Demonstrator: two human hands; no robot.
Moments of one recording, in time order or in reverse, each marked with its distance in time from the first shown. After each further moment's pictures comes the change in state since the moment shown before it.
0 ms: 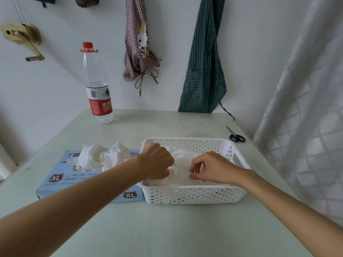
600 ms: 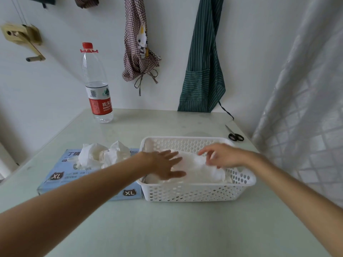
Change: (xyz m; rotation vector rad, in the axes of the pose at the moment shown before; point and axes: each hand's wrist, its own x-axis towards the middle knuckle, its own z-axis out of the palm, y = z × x) left_hand 0.005 0.009 -0.008 -0.460 -0.431 -0.079; right_hand 0.006 0.021 -0.036 -0.015 -0.227 0.229
